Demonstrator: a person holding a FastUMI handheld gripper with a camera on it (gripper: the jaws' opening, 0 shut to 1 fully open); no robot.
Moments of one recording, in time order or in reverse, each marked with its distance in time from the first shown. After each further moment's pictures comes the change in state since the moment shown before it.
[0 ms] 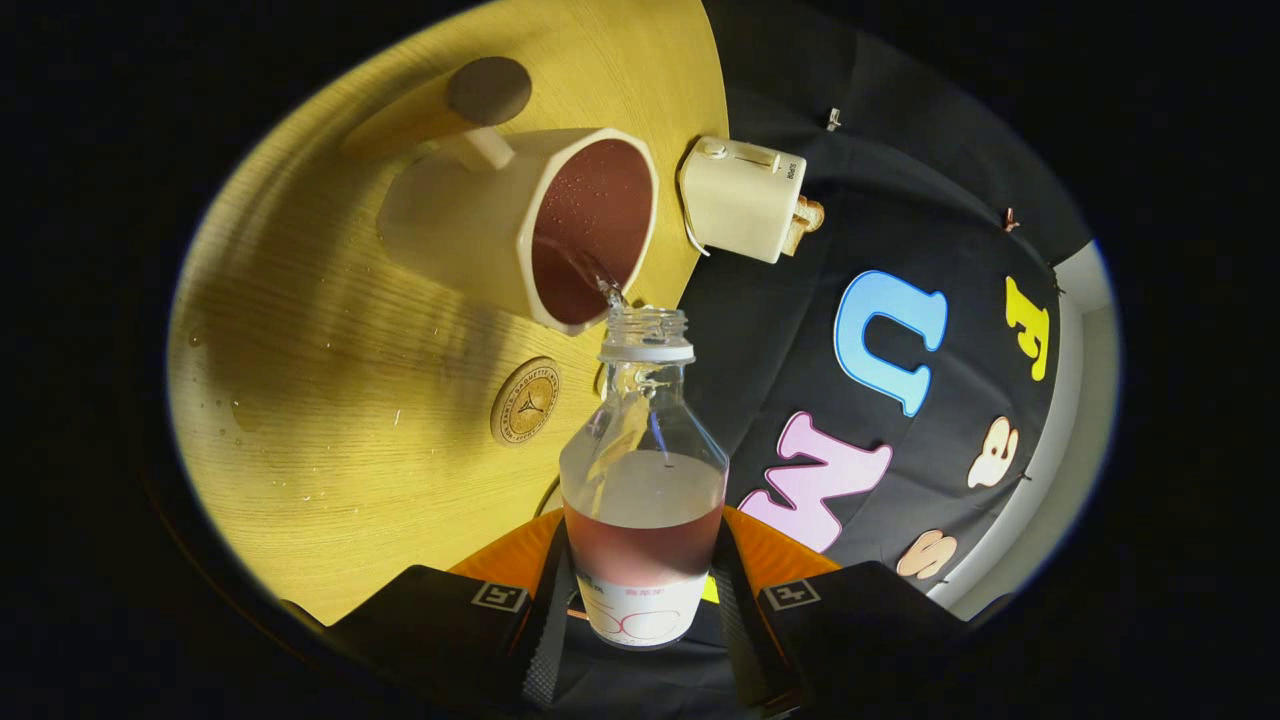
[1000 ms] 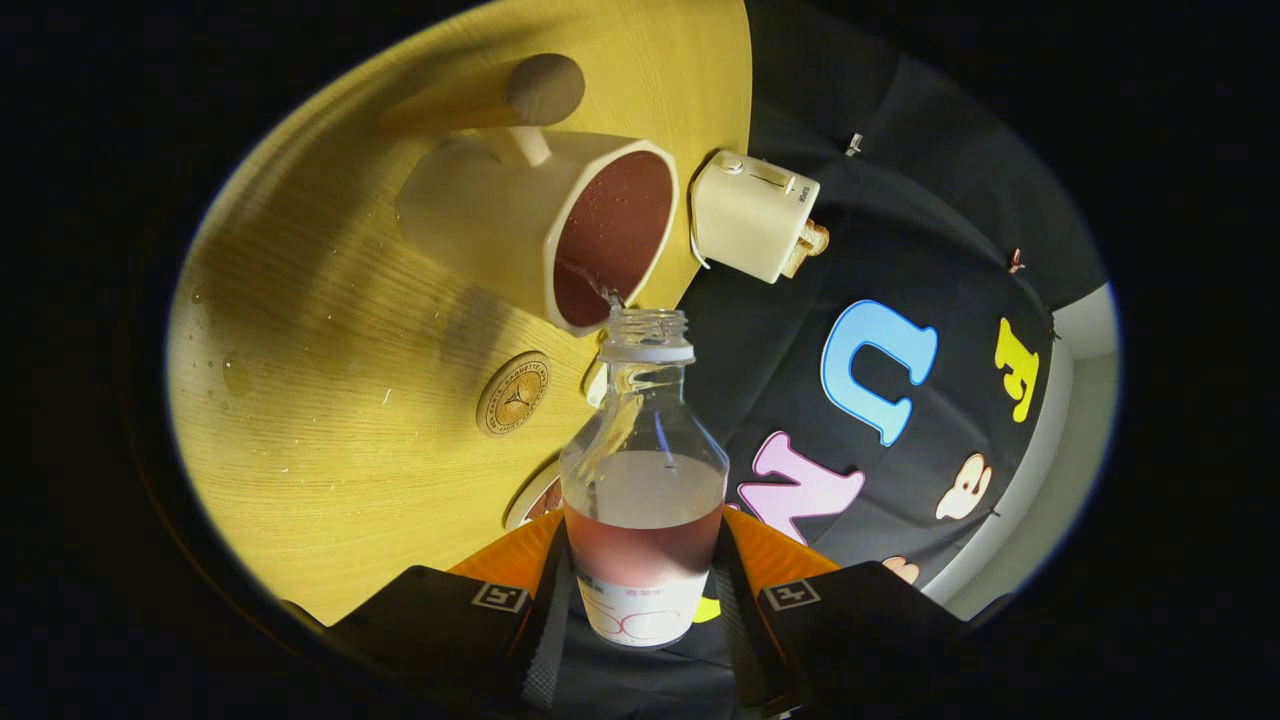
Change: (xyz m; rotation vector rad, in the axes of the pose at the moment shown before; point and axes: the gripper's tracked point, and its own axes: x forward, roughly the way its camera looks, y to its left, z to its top) arm -0.003 -0.010 0.004 -0.120 -0.018 -0.040
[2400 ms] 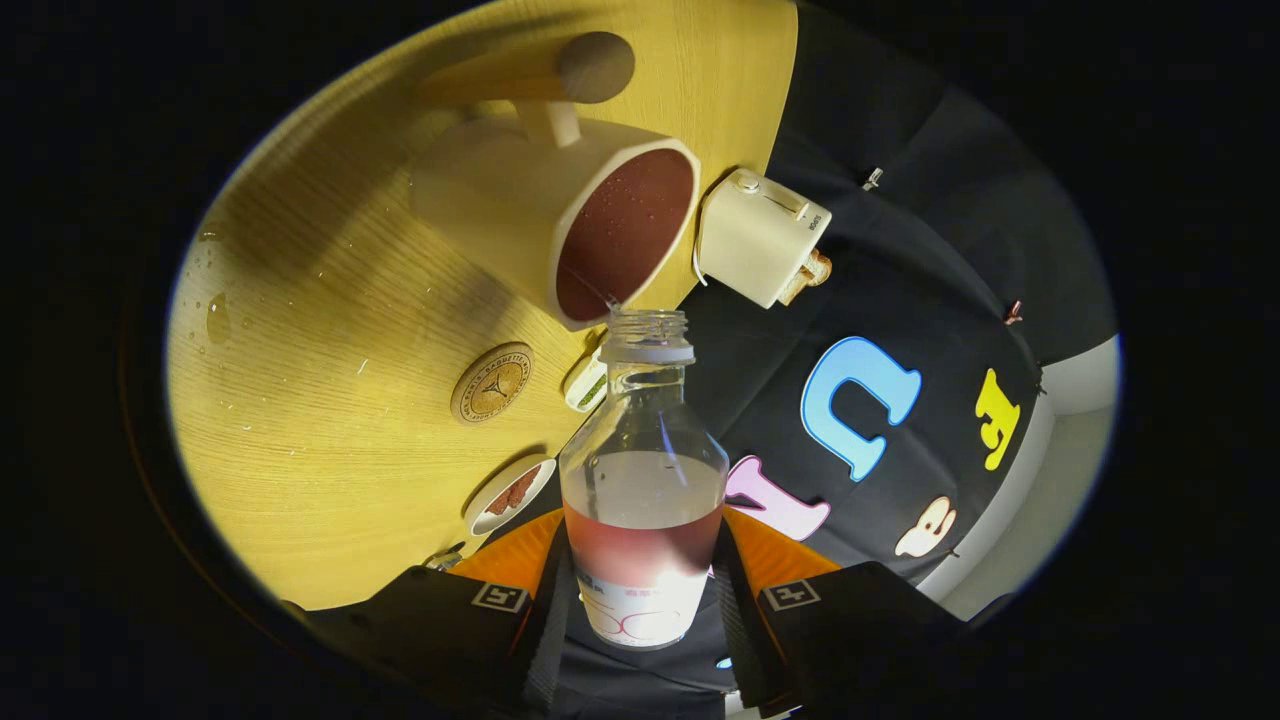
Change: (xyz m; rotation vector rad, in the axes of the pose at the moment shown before) arm 0.001 -0.017 0.005 -0.131 -0.041 -0.050
